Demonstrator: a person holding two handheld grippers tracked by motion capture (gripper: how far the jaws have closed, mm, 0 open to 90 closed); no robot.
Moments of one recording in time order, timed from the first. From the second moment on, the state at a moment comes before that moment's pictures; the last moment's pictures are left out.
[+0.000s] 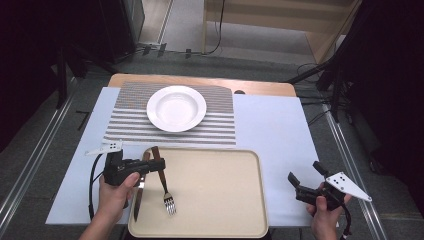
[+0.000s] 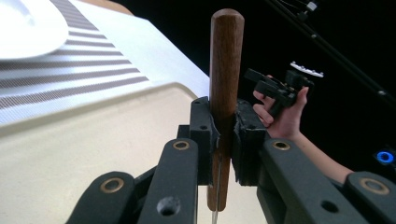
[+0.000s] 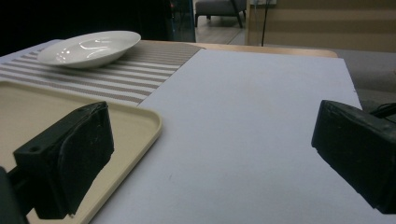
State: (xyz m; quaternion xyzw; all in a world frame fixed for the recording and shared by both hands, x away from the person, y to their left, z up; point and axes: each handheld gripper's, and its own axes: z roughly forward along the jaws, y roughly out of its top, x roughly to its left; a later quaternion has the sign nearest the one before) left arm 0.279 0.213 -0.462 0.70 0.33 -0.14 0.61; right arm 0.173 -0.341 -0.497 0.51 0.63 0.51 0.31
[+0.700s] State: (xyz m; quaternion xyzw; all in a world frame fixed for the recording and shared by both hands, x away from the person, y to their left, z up) left arm 0.296 0.211 -0.481 0.72 0.36 -0.12 0.57; right arm 0.180 -0.347 -0.505 0.52 0.62 0.50 0.30
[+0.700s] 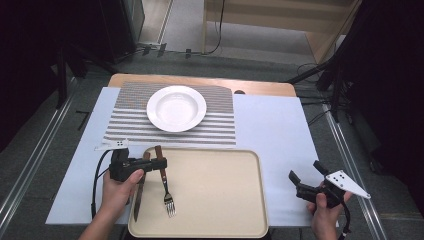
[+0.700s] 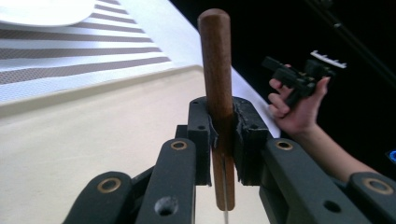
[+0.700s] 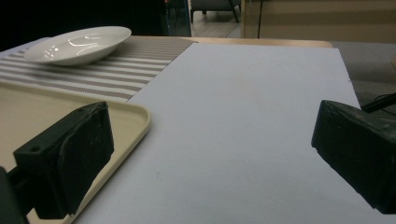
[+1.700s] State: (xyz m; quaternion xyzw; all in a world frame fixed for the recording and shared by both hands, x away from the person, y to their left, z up) left arm 0.292 0.180 -0.501 0.83 0.39 0.05 0.40; right arm 0.183 -0.350 -0.508 0.52 0.62 0.50 0.30
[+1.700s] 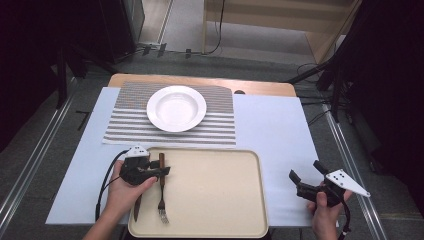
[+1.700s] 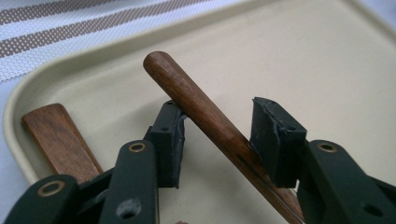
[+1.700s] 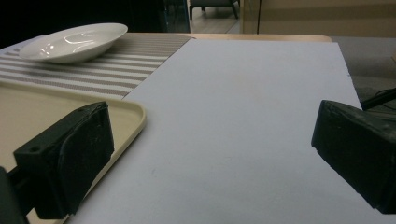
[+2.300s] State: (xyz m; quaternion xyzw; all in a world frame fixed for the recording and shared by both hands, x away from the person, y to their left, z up) left arm 0.277 0.183 -0.490 0.84 0.34 0.08 0.41; right arm 0.184 -0.352 -0.508 0.52 0.62 0.50 0.30
